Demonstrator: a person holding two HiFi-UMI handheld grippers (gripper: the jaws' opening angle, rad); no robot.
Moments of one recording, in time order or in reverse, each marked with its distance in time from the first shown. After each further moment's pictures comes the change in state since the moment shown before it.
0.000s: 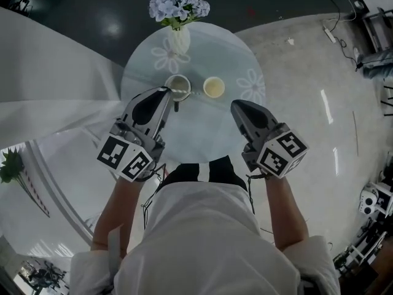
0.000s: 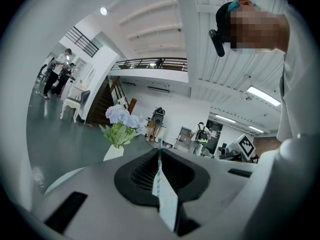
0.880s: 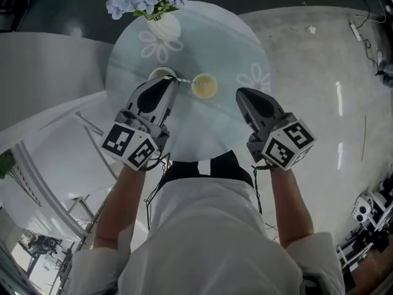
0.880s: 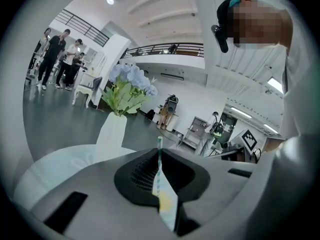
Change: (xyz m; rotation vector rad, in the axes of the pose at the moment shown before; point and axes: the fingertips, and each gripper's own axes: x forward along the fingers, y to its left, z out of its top) left arm 0.094 0.030 -0.083 -0.079 0.136 0.142; right arm 0.032 -0.117 -0.024 0.083 0.118 0.076
